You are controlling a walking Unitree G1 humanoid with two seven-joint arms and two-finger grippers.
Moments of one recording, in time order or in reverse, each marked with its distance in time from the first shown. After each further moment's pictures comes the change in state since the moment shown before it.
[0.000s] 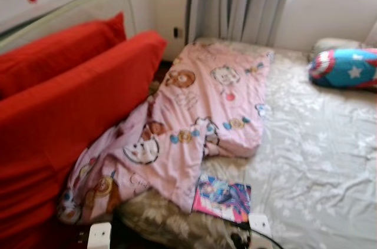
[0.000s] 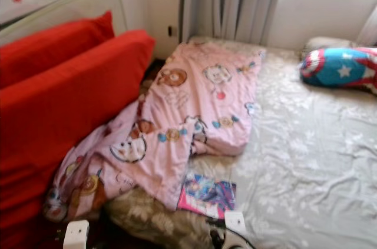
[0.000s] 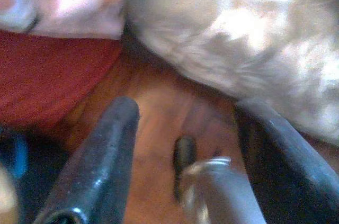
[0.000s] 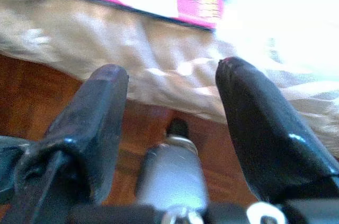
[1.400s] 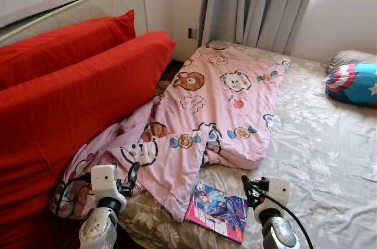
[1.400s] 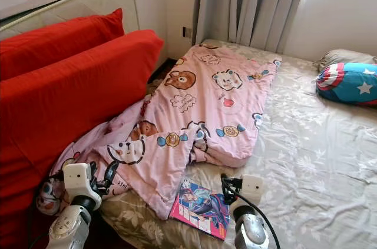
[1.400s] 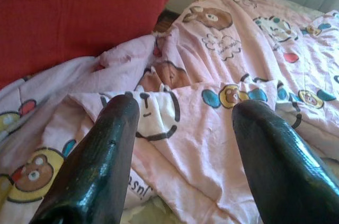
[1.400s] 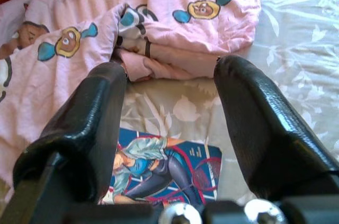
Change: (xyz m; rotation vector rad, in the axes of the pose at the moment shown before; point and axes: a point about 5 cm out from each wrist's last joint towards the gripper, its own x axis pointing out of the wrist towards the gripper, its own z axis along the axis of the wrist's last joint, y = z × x) left arm -0.037 -0.022 0.117 -0.060 -0.698 -0.152; right arm -0.011 0.007 0.109 0.155 -0.618 0.053
